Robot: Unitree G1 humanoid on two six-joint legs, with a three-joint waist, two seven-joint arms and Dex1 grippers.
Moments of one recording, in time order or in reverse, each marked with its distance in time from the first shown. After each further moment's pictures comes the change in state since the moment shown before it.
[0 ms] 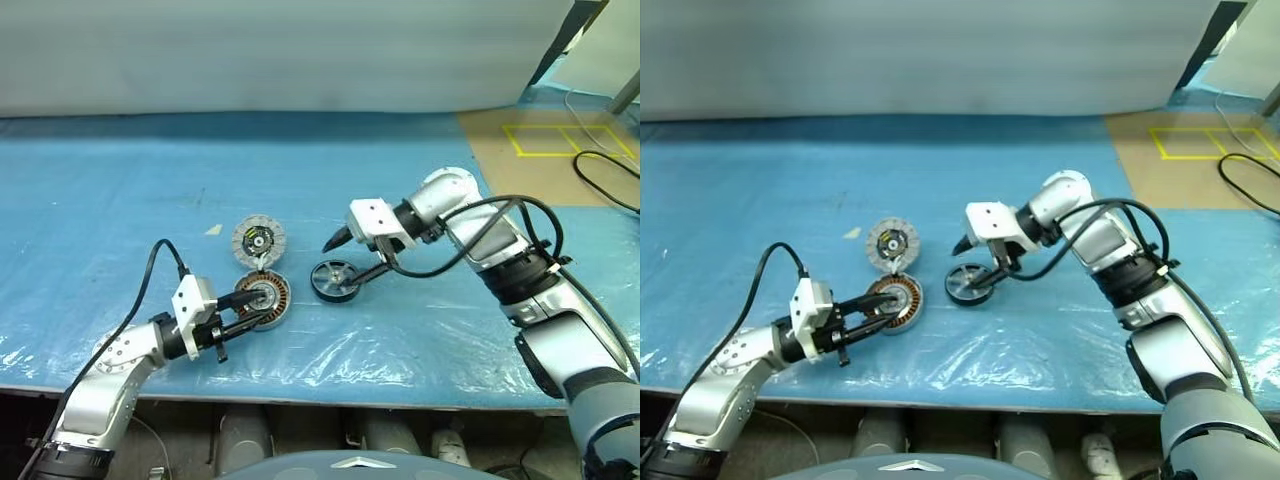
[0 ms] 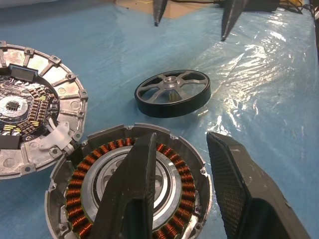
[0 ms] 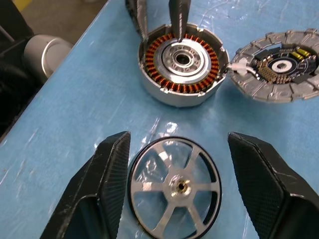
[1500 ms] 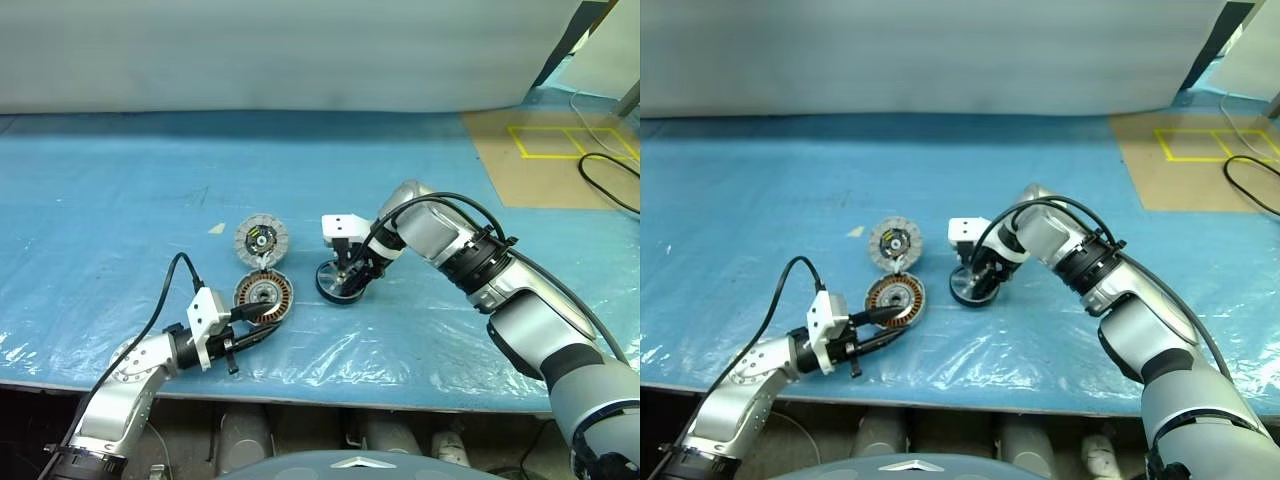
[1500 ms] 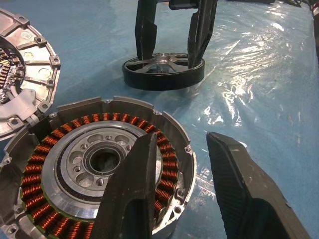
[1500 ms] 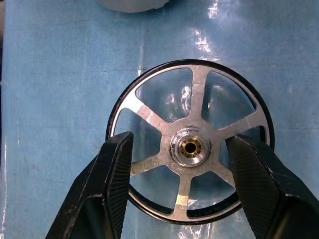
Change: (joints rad) left arm 0.010 -0.041 -0.057 0.063 0.060 -0.056 0.005; right arm -0.111 0.084 0.251 0.103 -0.220 0.508 -0.028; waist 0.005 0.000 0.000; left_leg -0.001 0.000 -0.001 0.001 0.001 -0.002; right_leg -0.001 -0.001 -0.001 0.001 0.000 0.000
